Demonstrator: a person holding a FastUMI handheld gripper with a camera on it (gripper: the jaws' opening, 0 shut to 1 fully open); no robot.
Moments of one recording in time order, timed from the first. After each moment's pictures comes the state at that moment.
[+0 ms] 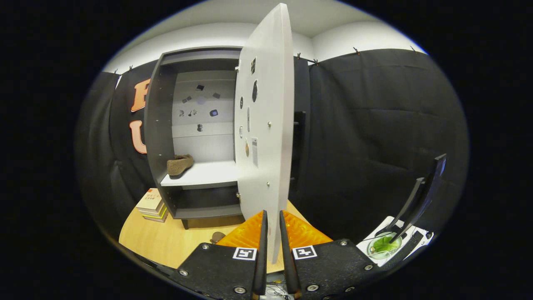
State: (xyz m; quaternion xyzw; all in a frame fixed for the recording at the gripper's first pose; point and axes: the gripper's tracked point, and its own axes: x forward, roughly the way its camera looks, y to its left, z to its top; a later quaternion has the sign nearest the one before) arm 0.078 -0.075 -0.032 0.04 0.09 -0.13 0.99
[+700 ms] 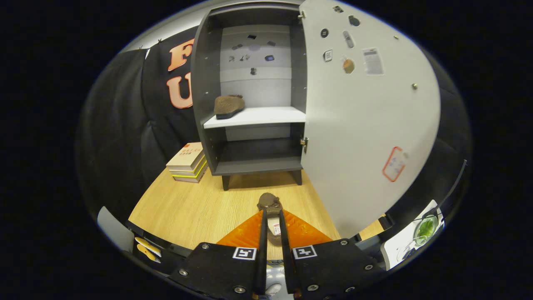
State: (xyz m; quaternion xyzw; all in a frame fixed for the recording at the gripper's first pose) arm 0.144 0.084 -0.193 0.02 0.23 0.03 0.97
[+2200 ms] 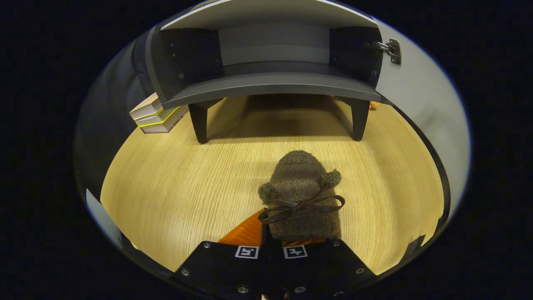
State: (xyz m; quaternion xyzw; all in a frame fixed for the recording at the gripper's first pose) arm 0.315 0.143 -0.425 0.00 0.39 0.10 0.92
